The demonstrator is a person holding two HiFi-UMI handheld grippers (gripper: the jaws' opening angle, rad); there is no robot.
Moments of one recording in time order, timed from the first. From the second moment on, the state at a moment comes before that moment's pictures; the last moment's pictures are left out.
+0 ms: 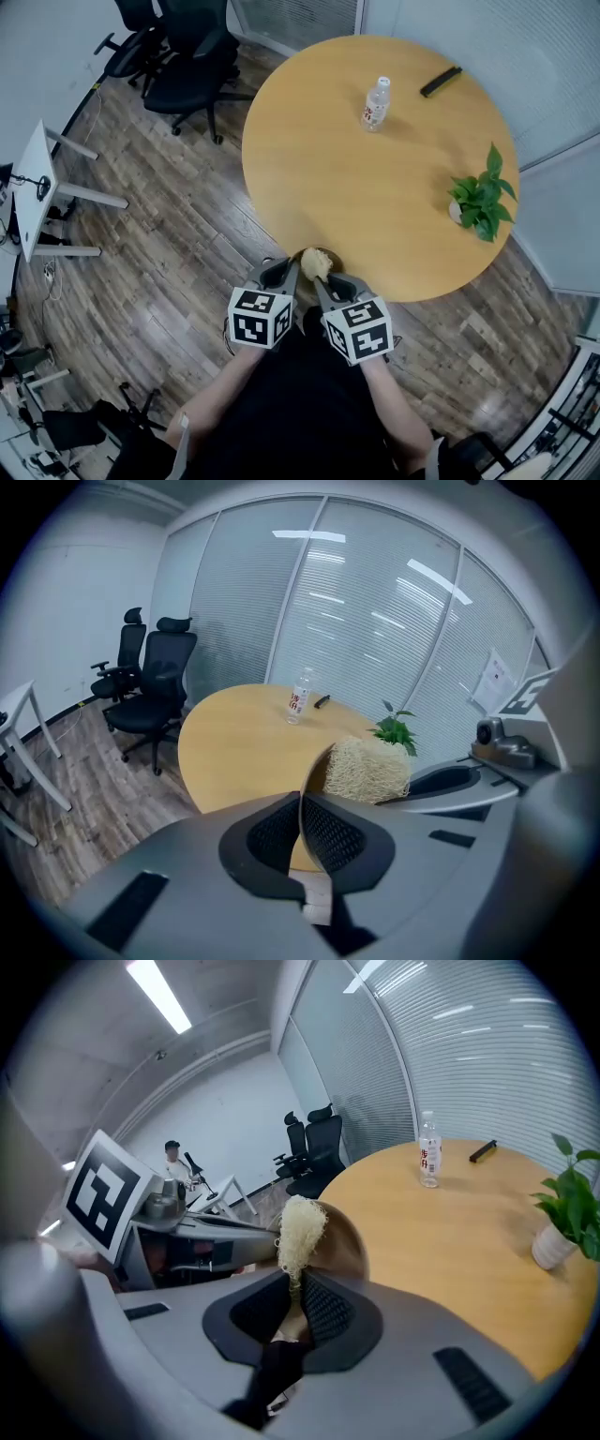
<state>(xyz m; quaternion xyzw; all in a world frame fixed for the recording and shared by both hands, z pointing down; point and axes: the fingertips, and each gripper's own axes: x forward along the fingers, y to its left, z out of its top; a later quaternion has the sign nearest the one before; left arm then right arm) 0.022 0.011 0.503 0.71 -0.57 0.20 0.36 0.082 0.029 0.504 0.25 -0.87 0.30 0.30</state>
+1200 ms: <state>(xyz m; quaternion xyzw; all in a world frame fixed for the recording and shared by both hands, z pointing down) -0.188 0.051 0.454 0.70 -0.64 0.17 0.28 -0.138 0.072 0.490 0.13 -0.89 0.14 0.40</state>
